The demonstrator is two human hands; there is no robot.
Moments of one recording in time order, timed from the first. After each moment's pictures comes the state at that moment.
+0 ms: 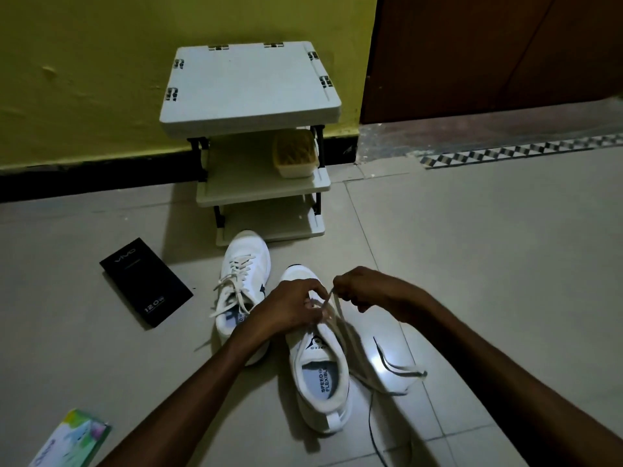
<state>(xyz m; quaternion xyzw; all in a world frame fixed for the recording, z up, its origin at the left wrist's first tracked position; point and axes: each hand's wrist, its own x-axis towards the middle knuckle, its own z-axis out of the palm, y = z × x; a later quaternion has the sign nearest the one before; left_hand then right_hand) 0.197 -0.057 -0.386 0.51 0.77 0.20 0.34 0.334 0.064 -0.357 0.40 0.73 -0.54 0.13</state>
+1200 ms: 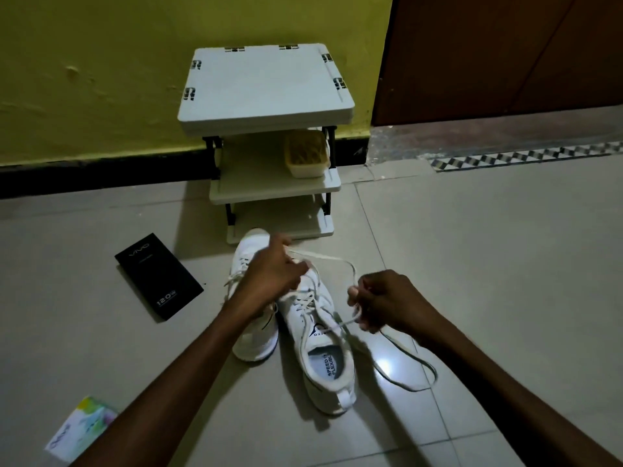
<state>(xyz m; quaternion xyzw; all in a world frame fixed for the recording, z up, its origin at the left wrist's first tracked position) 0.177 -0.058 -0.345 0.31 0.83 0.35 0.30 0.364 0.040 -0.344 0.40 0.74 -0.54 -0.02</state>
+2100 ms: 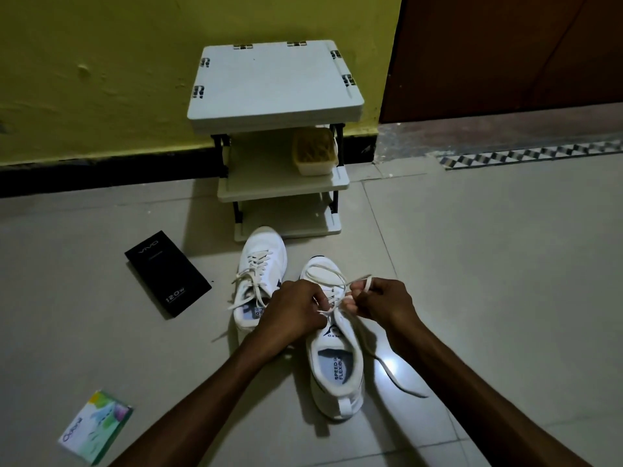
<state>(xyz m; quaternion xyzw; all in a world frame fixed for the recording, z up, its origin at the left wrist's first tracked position) 0.210 -0.081 -0.365 0.43 0.83 0.19 0.29 0.340 0.022 -0.382 0.52 0.51 -0.66 -0.18</state>
